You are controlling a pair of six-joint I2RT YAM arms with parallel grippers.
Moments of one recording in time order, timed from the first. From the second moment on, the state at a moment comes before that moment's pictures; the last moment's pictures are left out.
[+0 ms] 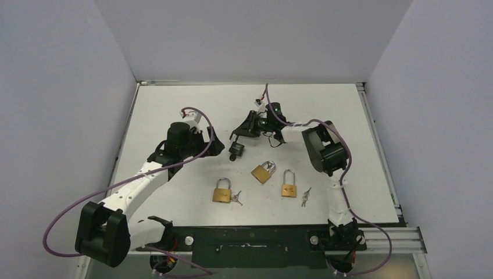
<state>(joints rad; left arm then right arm) -0.37 1.20 0.73 -0.11 0.16 -0.47 0.46 2.22 1.37 0.36 -0.70 0.86</state>
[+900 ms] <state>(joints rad) -0.37 1.03 0.74 -0.33 0.08 -0.54 0.49 1.70 1.23 -0.34 -0.09 0.47</state>
